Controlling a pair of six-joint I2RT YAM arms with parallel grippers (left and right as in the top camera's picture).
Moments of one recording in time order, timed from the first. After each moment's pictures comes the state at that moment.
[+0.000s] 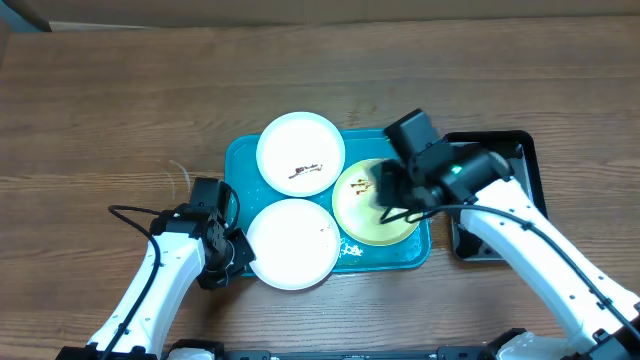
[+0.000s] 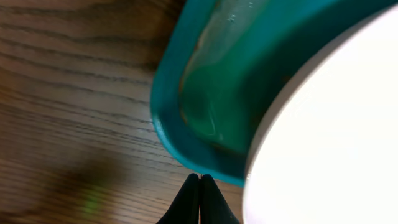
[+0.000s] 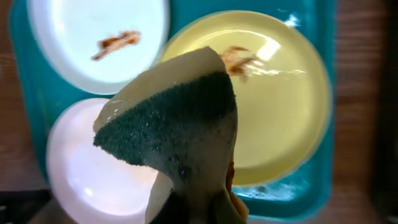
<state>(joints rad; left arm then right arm) -0.10 1.32 0.69 -0.95 0.11 -0.63 0.54 1.49 1.26 -0.99 -0.06 0.63</state>
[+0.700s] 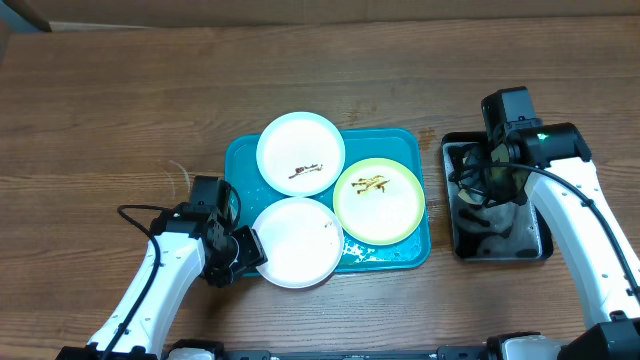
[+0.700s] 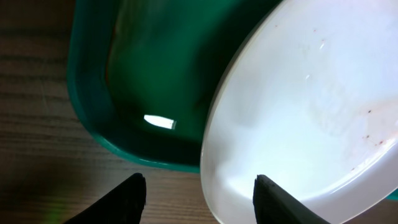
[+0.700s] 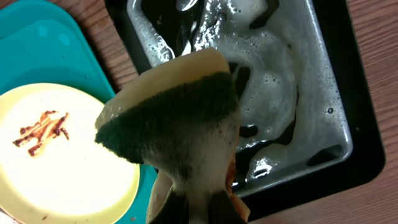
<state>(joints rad) -0.10 1.32 0.69 -0.91 0.25 -0.57 0.13 1.49 1.26 -1.15 0.09 0.51</state>
